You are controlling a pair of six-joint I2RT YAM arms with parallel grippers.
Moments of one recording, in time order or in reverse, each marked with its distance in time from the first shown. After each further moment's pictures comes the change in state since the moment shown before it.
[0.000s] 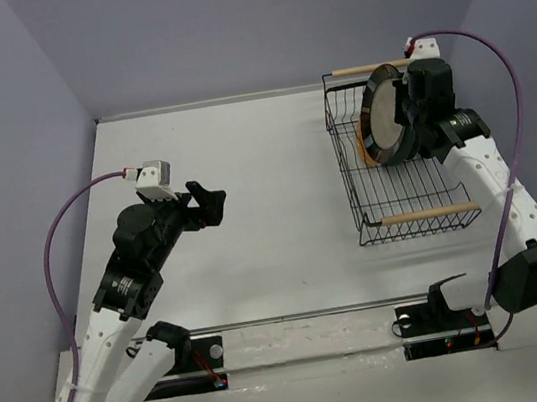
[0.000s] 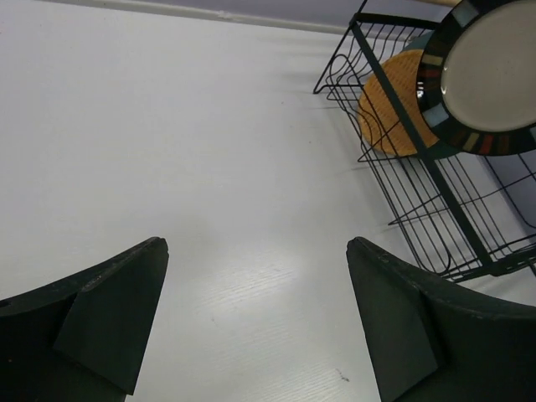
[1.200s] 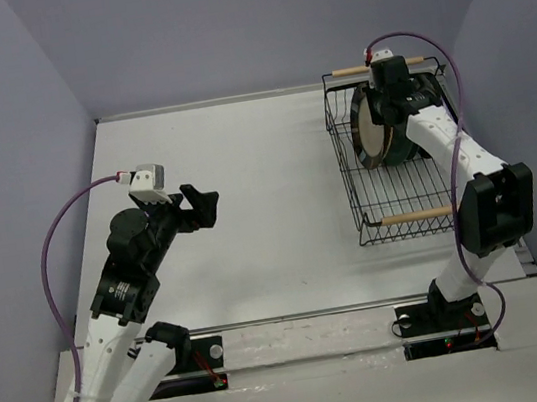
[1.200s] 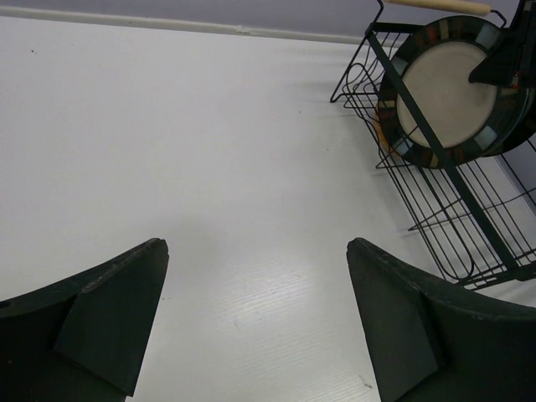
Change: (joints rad) left arm 0.066 -0.032 -0.030 -0.003 0.020 0.062; right arm 0.001 0.389 0.135 0.019 -0.019 -0.152
